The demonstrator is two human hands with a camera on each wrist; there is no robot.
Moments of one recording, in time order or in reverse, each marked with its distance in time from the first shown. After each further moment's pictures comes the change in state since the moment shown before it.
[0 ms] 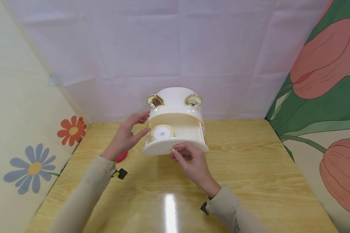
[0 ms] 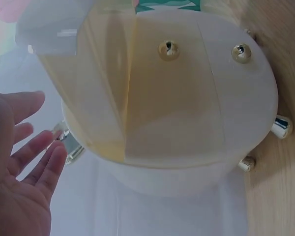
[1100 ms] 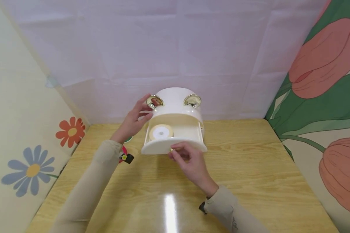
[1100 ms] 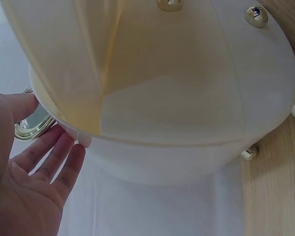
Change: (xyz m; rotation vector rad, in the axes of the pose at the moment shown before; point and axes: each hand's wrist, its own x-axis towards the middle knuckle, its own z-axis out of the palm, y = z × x) left_hand 0.048 -0.035 0.009 -0.181 -0.069 -0.174; right_hand 0.004 0.004 0.006 0.004 0.015 -0.045
